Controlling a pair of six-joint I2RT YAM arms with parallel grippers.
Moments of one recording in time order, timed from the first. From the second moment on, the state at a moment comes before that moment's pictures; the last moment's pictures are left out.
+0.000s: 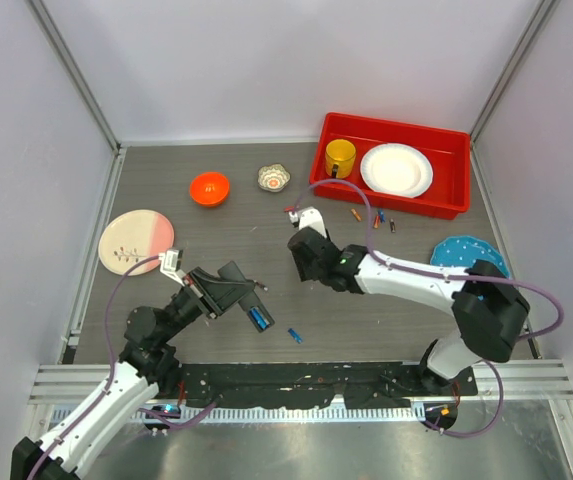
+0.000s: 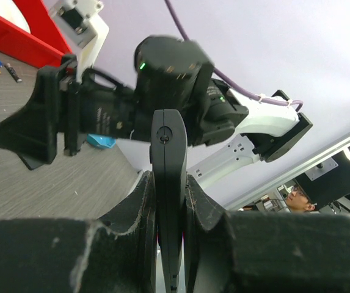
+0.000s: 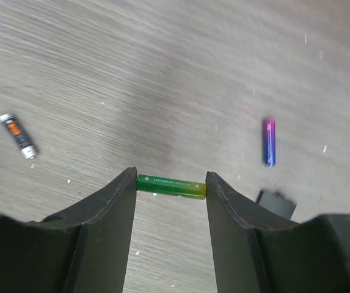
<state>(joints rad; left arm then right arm) -0.55 0.32 0.05 0.61 0.39 -1.20 0.96 1.57 0.99 -0.36 0.53 0.50</state>
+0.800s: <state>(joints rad) -0.55 0.26 0.05 0.58 0.39 -1.20 0.73 1.57 0.92 -0.39 -0.34 -0.84</state>
